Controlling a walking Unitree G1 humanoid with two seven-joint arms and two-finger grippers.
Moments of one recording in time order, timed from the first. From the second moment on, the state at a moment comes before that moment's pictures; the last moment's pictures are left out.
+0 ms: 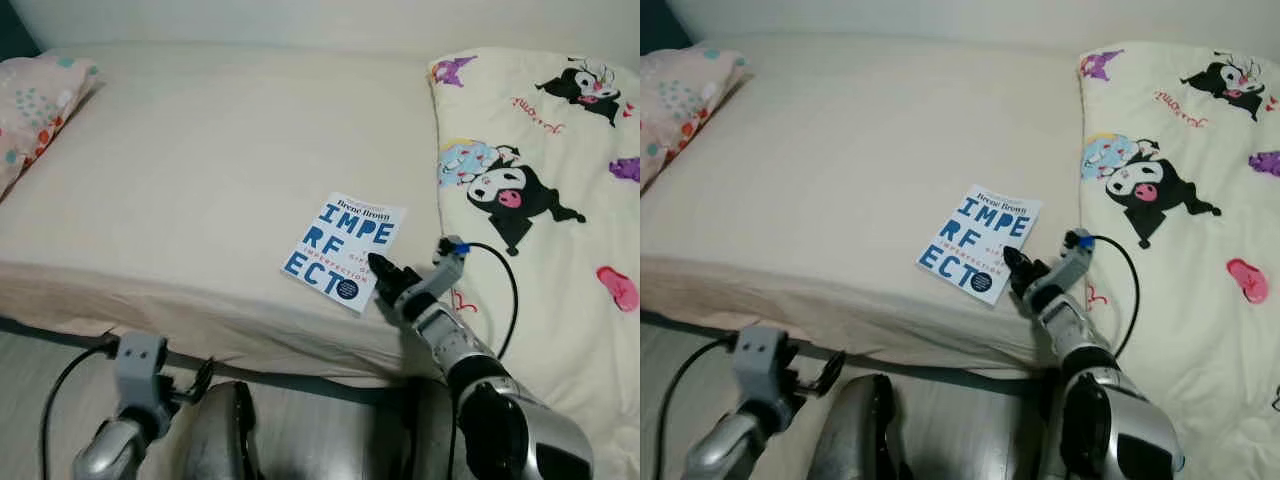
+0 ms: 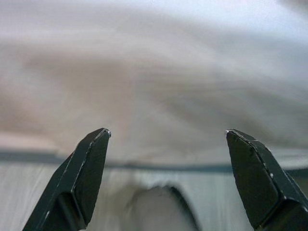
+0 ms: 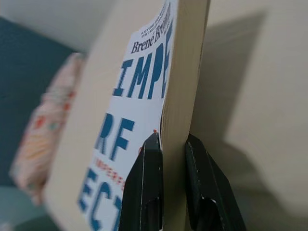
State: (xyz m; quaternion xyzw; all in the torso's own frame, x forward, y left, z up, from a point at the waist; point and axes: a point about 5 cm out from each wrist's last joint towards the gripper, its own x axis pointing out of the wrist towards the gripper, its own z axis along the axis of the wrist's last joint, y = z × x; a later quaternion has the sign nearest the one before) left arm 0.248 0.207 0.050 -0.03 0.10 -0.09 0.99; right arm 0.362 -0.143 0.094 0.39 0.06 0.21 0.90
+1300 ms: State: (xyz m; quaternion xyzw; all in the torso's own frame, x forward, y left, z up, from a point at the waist) left arm 0.247 0.242 -0.019 -0.10 0.22 0.08 0.97; right arm 0.313 -0.108 0.029 0.28 0.19 0.26 0.90
